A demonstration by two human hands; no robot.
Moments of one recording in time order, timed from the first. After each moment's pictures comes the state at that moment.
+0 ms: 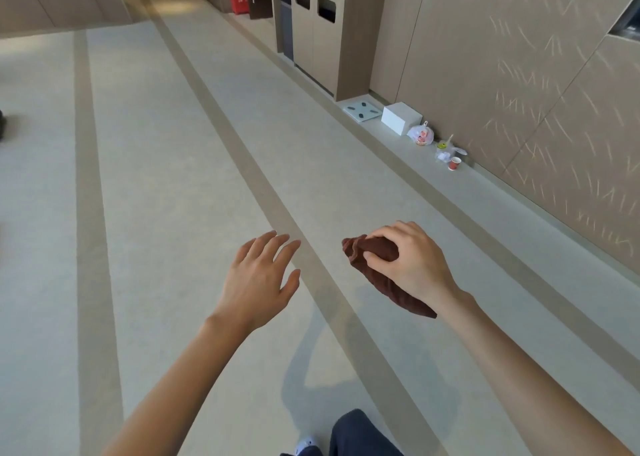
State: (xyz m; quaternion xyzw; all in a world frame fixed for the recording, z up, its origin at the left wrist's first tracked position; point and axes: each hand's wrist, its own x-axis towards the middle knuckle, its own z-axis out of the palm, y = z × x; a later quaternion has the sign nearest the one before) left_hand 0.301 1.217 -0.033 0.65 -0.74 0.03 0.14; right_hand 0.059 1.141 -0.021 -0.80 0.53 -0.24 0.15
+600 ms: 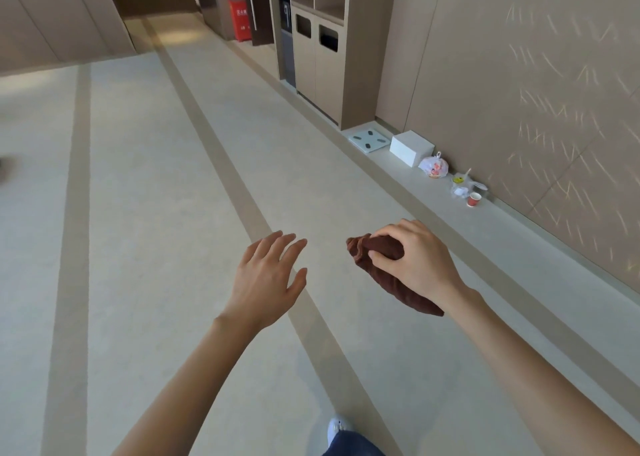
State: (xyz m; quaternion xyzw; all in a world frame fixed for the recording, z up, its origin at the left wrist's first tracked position) left_hand 0.343 0.913 -0.018 0.65 -0.74 0.05 0.17; right_hand 0.102 0.838 -0.004 -0.80 0.52 -0.26 0.14
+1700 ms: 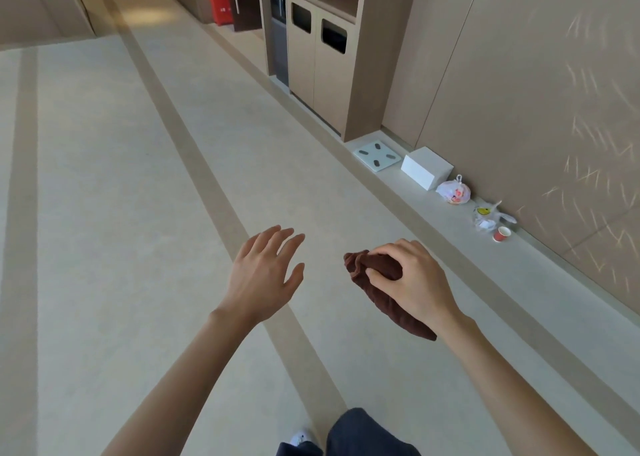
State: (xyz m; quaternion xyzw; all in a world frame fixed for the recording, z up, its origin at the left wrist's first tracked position) left_hand 0.576 0.502 -0.033 0.63 -0.75 0.00 0.19; right_hand 0.330 0.469 -0.030 -0.78 0.55 -0.25 0.17
